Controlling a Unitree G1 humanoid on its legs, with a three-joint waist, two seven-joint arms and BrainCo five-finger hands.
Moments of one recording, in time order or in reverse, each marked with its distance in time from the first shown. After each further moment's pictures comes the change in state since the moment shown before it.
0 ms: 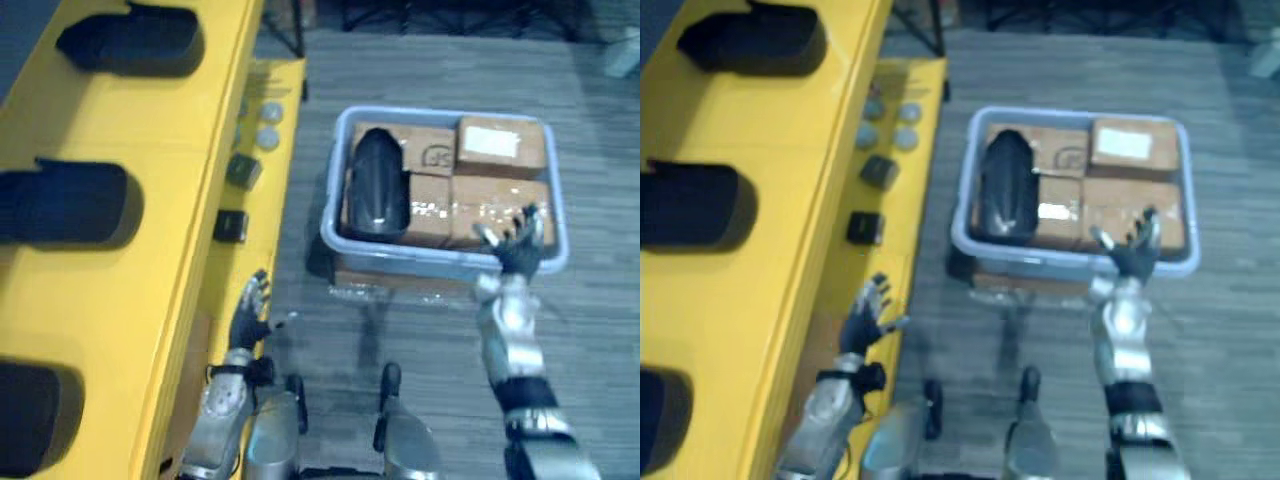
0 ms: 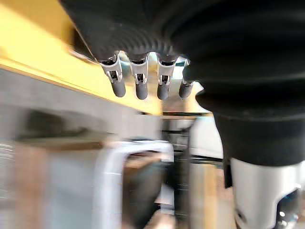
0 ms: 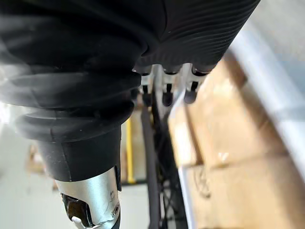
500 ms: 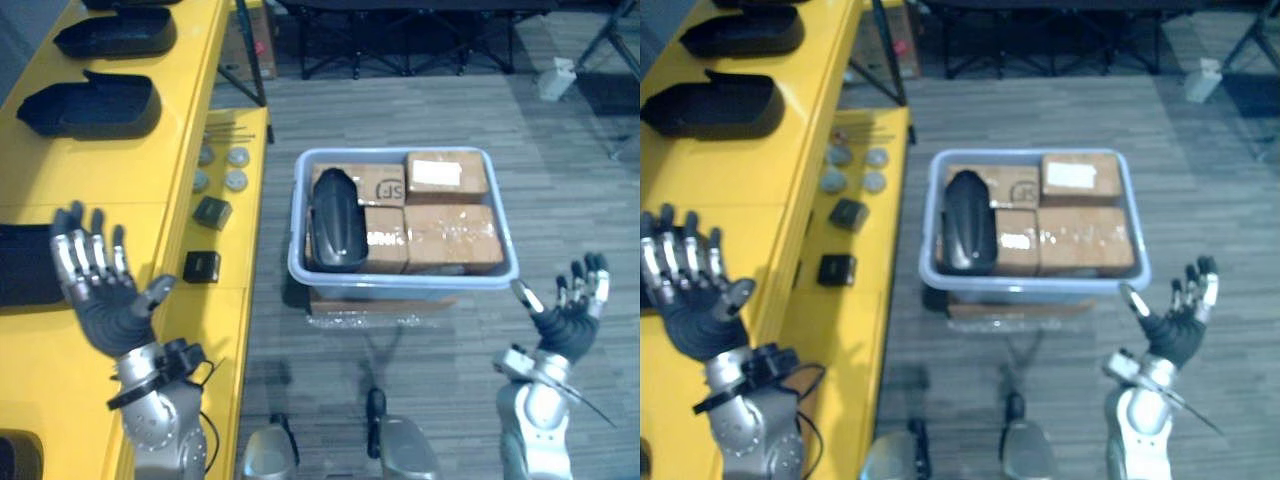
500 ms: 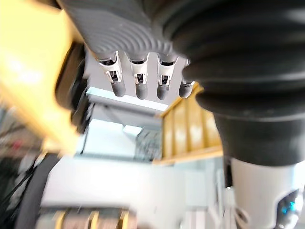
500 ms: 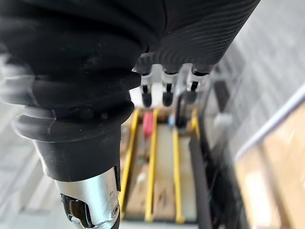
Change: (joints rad) left arm 0.099 -0.097 0.271 -0.499 -0.088 -0.347 0.097; right arm 0.797 0.254 -0.107 -0.739 -0.154 -0.128 -0.009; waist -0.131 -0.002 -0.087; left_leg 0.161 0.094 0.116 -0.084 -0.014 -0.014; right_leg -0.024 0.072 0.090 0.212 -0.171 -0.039
